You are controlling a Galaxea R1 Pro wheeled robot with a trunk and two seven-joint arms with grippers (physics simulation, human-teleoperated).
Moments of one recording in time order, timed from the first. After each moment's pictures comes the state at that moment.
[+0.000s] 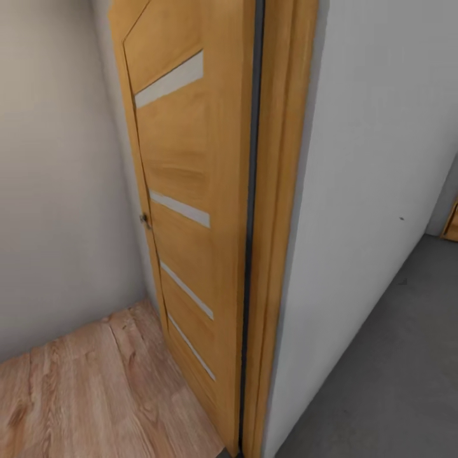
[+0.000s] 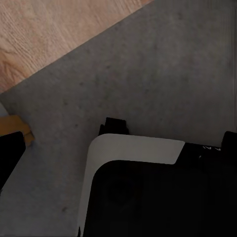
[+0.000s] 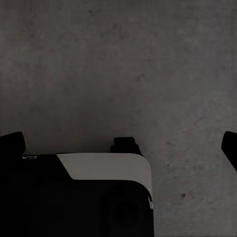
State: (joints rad) left arm -0.25 0.08 -0.02 0.00 0.19 0.02 -0.06; right arm -0.28 0.04 0.57 0.03 -0.59 -0.06 -0.09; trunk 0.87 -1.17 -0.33
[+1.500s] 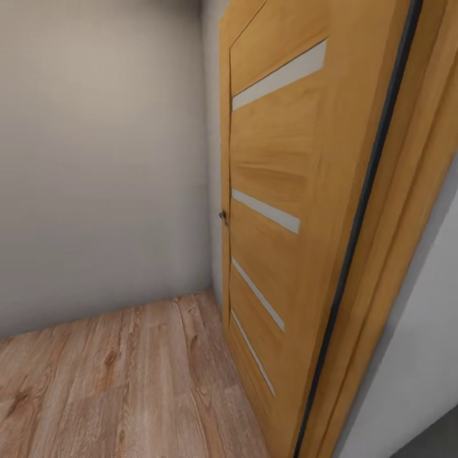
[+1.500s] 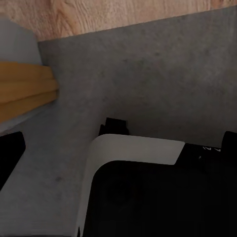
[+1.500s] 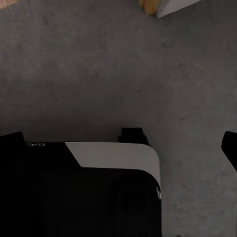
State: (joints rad) left arm -0.25 0.08 -0.01 0.00 0.20 0.02 -0.06; right arm -0.26 0.04 0.58 0.03 -0.59 -0.05 -0.05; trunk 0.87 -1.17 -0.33
